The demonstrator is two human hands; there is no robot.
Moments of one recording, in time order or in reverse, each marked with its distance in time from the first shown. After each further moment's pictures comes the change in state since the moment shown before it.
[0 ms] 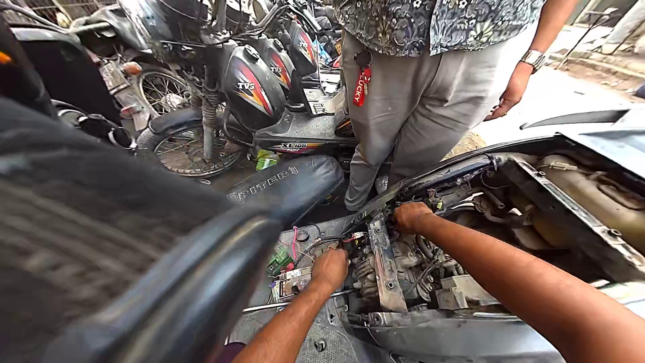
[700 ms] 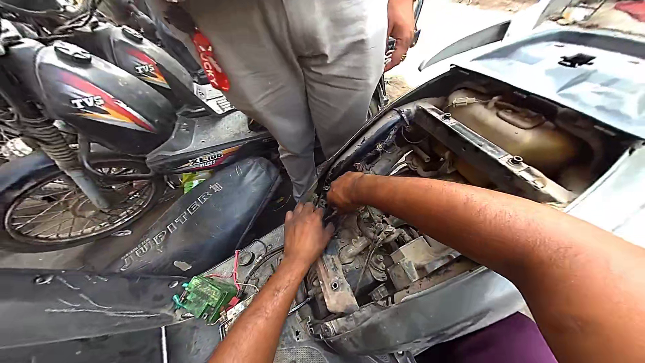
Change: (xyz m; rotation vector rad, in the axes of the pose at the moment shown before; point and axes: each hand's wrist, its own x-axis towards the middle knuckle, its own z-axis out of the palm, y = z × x) left_hand 0.047 0.111 -0.045 0.187 0.520 0.327; right_hand -0.010 0.046 -0.016 -0.093 0.081 -0.346
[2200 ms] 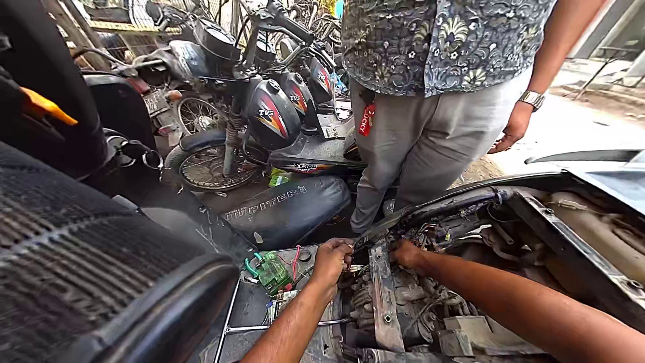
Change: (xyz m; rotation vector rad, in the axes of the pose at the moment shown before) left_hand -0.074 -0.061 -0.059 -1.582 0.200 -0.818; right_hand 0.047 -0.033 0.071 1.204 0.028 0.343
